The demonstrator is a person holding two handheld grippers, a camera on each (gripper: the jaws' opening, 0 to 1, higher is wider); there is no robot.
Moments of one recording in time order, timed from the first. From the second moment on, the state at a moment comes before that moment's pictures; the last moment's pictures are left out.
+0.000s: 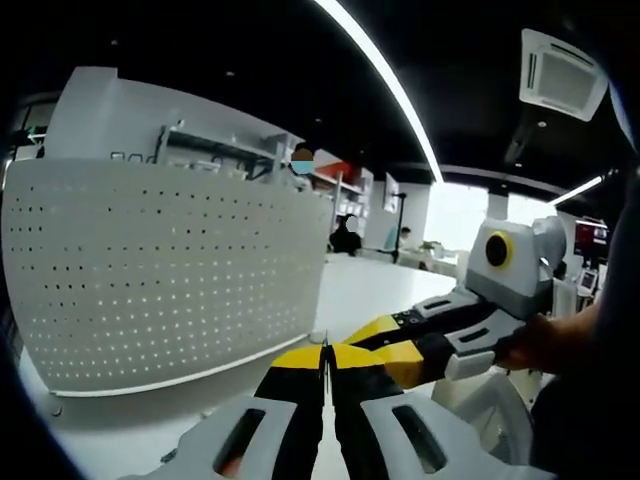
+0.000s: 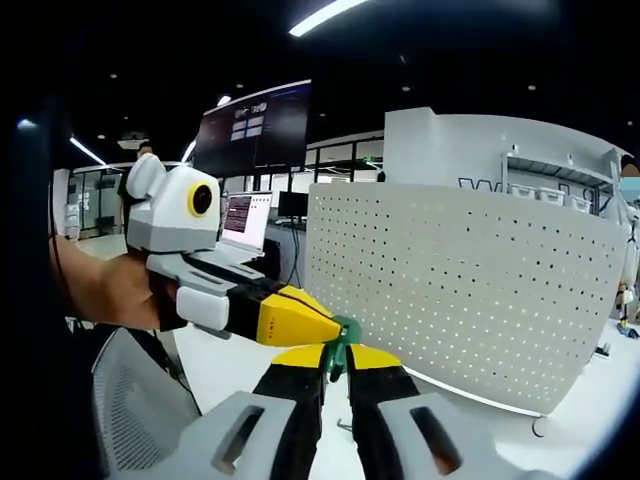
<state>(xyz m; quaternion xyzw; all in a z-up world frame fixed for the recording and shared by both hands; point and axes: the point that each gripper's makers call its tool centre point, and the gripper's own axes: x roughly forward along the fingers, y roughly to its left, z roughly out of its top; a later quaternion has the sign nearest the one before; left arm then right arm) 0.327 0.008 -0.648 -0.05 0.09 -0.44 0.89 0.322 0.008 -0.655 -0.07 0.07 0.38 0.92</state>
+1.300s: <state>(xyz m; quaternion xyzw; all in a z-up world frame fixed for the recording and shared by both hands) 0.326 0.007 -0.647 -0.07 0.09 -0.45 0.89 0.328 0.004 -0.658 -0.07 0.08 0.37 0.92</state>
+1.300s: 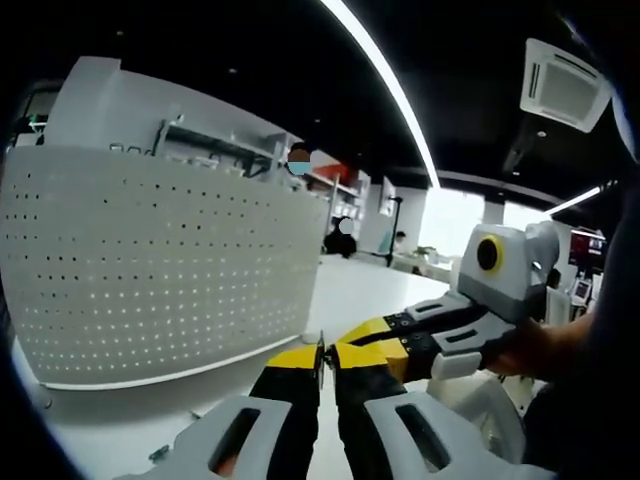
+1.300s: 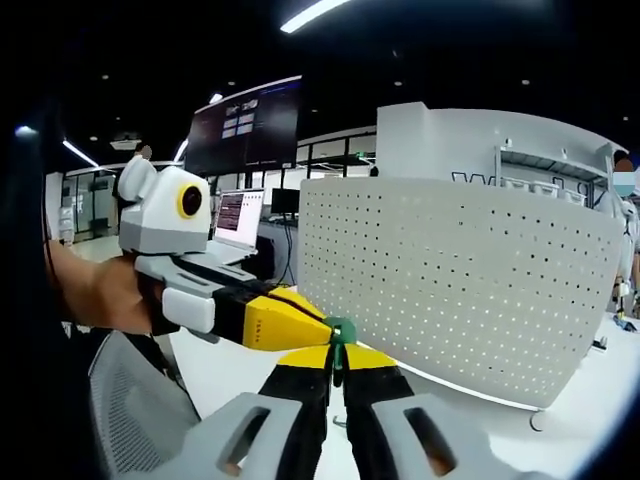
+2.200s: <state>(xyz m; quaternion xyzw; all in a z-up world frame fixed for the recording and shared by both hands) 0.327 0.032 -0.640 -0.05 0.06 -0.43 0.90 0.333 -0.004 -0.652 -0.06 0.08 0.35 0.93</state>
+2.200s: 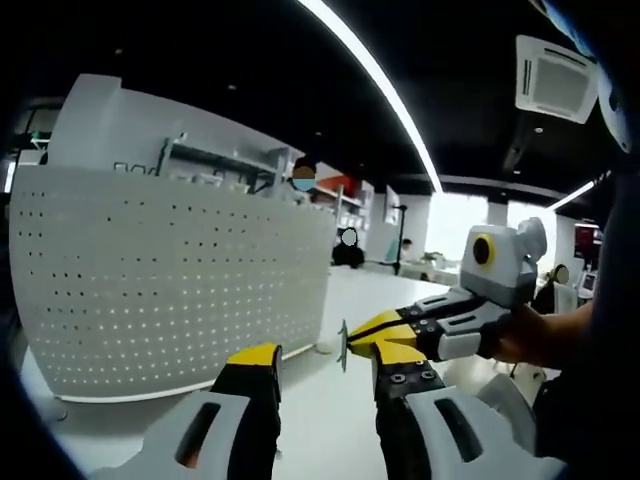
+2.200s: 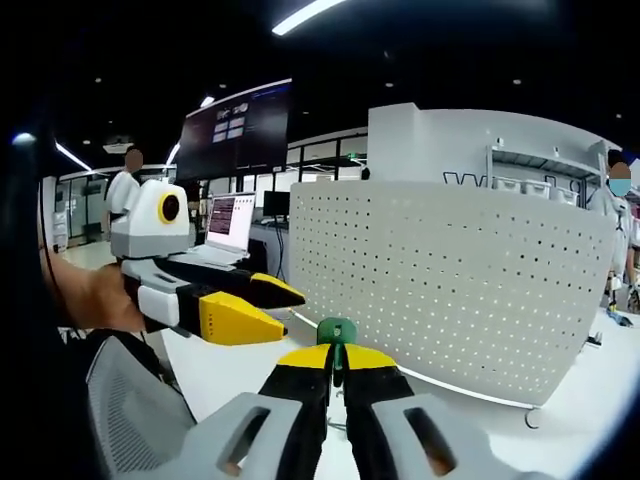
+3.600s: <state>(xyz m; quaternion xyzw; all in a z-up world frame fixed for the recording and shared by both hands) 0.324 0.107 -0.686 -0.02 0.08 -0.33 0.94 0.404 -0.043 -0.594 -0.06 0.02 0.28 0.96</state>
